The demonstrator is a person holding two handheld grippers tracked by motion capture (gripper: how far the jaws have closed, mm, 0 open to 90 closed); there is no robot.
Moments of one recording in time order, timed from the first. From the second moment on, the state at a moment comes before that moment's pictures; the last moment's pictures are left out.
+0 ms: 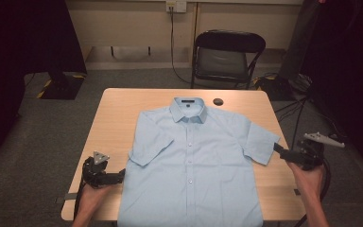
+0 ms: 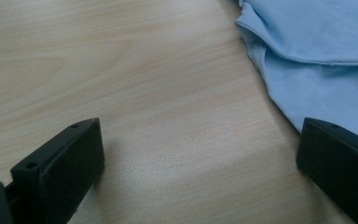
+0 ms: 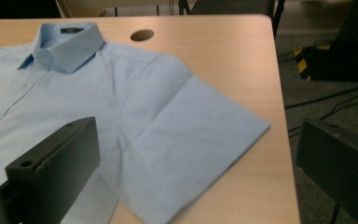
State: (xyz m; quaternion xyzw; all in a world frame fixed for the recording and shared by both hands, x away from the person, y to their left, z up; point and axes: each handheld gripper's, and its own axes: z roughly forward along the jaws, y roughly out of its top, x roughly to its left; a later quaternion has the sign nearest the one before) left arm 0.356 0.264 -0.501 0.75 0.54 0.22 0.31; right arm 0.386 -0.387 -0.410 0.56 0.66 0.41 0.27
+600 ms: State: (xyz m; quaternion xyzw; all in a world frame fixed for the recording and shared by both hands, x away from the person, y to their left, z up) left arm 0.356 0.264 -0.501 0.75 0.54 0.22 0.31; right arm 0.478 -0.392 -0.402 0.56 0.70 0.38 0.24
